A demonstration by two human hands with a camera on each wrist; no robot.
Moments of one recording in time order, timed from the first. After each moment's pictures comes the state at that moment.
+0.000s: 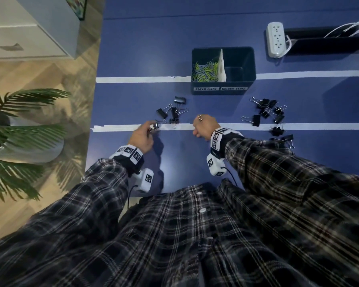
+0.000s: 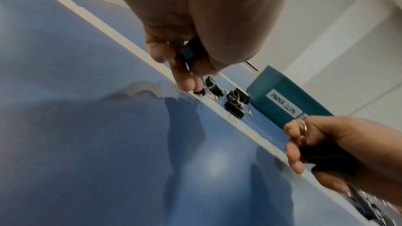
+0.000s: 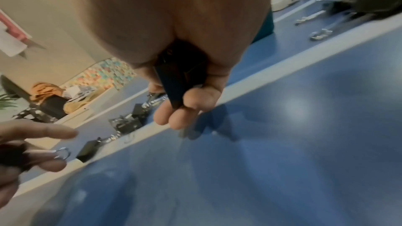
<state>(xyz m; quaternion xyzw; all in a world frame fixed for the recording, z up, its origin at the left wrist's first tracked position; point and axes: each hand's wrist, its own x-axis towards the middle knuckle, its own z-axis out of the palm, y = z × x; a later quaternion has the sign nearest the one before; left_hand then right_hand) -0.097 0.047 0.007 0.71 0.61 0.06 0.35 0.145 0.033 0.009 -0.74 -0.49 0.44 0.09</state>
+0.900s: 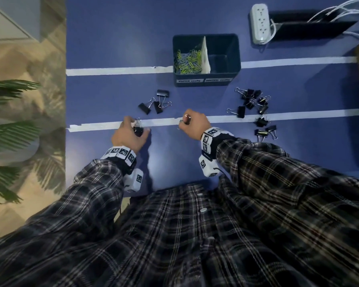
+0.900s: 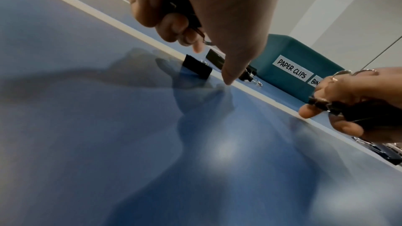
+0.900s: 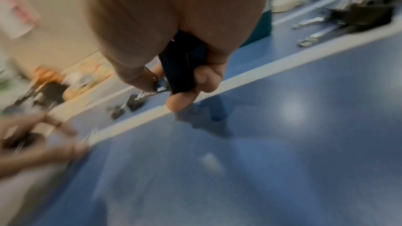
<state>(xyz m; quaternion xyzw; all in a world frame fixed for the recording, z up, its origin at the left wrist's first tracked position) -0.080 0.049 -0.017 0.69 0.69 0.01 0.22 0.158 0.016 -0.004 -0.76 -0.50 0.39 0.15</state>
